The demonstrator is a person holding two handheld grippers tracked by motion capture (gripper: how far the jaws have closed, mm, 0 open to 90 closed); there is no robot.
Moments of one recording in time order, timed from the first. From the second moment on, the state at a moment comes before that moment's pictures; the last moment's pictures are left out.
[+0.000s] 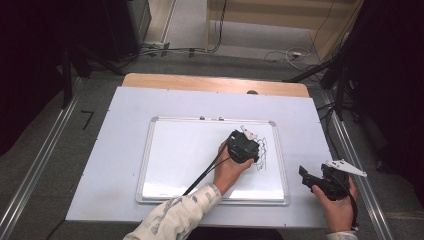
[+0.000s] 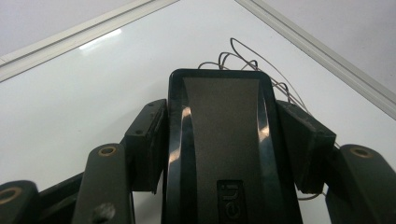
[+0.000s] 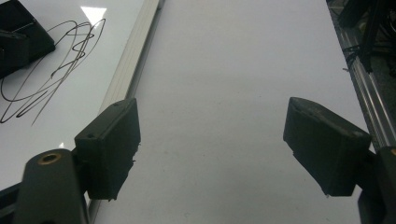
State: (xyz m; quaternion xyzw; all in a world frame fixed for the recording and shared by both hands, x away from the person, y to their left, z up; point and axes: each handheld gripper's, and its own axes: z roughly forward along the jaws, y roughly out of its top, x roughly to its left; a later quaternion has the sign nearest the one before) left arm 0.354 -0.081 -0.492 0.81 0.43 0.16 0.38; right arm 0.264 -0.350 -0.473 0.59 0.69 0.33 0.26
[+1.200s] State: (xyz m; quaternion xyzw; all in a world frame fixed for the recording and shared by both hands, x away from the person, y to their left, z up) left arm 0.378 -0.080 -0.492 0.79 0.45 0.17 0.37; right arm 0.263 -0.349 -0.473 0.59 0.69 0.33 0.26
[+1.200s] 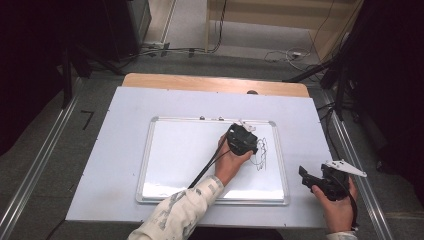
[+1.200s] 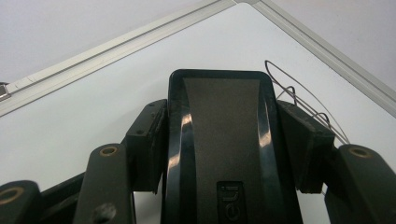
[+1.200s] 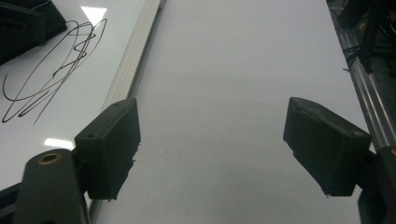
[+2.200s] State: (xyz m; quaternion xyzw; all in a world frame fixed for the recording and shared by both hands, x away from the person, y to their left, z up) left arm 0.358 -0.105 -0.492 0.81 0.43 0.17 0.37; right arm 0.265 -0.348 -0.473 0.59 0.69 0.33 0.26
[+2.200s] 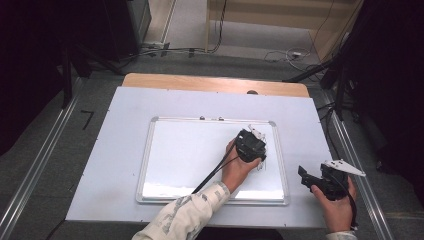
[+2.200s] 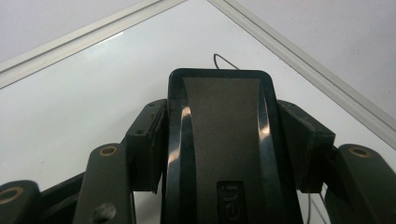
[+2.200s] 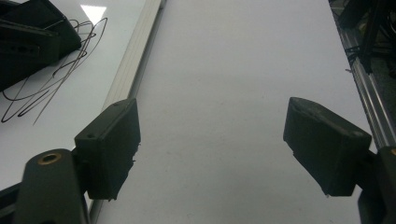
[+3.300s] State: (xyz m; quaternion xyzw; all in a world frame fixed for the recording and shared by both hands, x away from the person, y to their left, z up) left arm 0.343 -0.119 -0.492 0.82 0.41 0.16 0.37; right arm 0.265 -0.348 -0.473 0.59 0.69 0.33 0.26
